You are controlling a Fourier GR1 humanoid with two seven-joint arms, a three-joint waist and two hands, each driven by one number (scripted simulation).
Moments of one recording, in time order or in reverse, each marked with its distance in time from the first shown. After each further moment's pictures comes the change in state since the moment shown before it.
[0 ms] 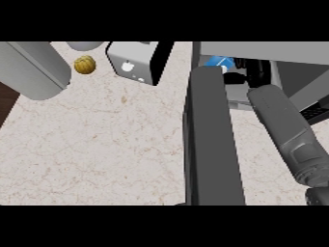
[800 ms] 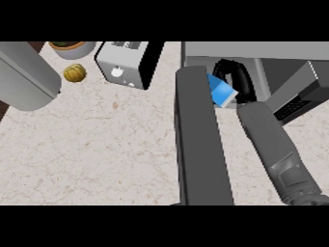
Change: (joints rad) left arm 0.064 -0.028 0.009 -0.049 -0.003 0.024 -0.005; right arm 0.177 0.101 0.060 -0.248 -0.063 0.307 0.050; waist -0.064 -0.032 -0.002
